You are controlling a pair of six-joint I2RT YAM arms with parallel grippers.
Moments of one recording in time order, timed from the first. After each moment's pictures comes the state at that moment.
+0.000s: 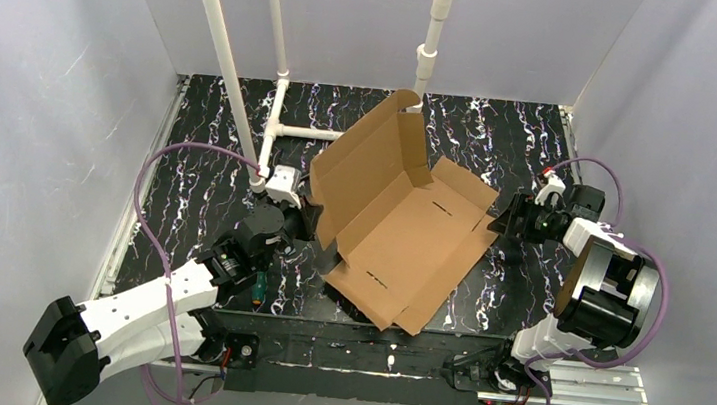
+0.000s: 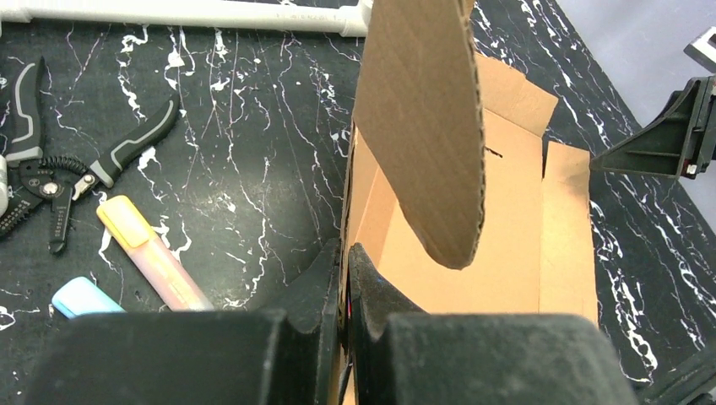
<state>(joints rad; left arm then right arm) -0.79 0.89 0.48 0.17 -0.37 -0.43 -0.33 1.58 0.81 -0.24 -0.73 -0.18</state>
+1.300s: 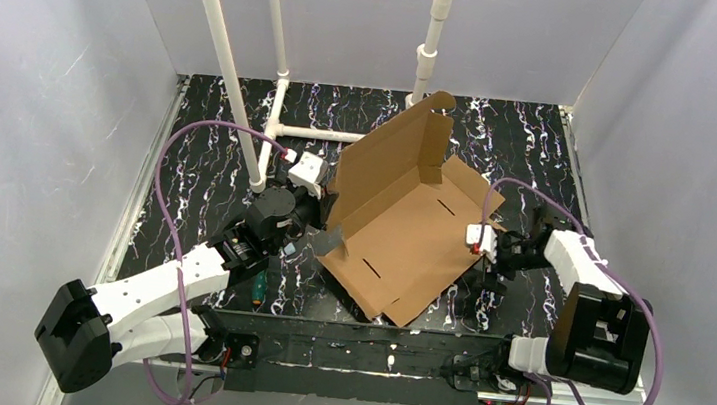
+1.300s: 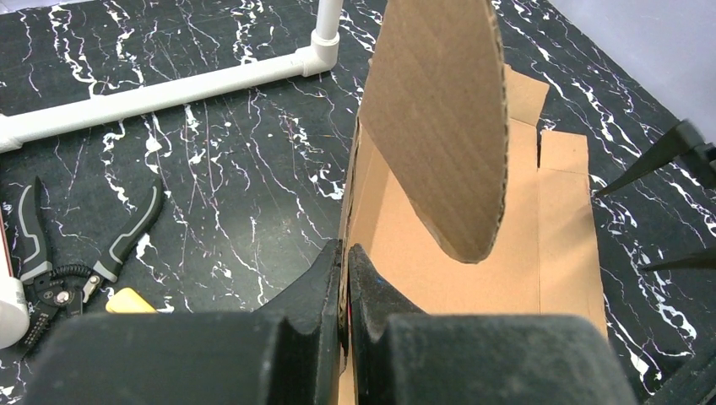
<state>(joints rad) -0.80 1.01 0.63 0.20 -0.26 -0.19 -0.17 1.34 0.75 -0.95 -0.80 -1.71</state>
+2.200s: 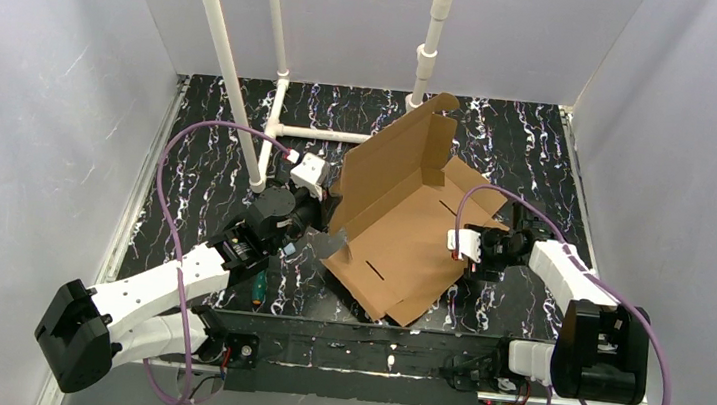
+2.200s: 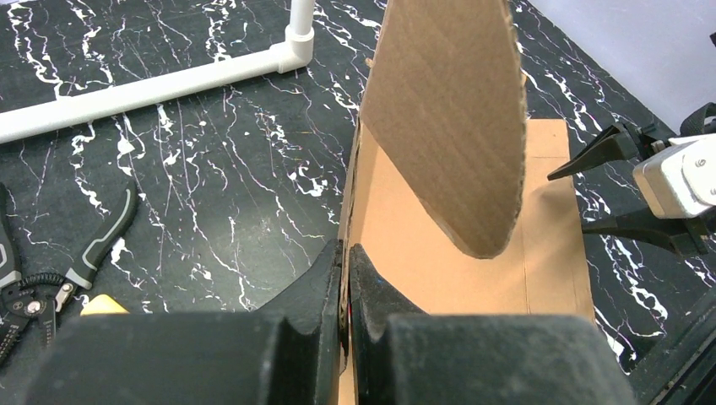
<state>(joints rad) -0.80 1.01 0.63 0.20 -0.20 -0.20 0.04 1.26 0.65 -0.63 -0.60 -1.61</state>
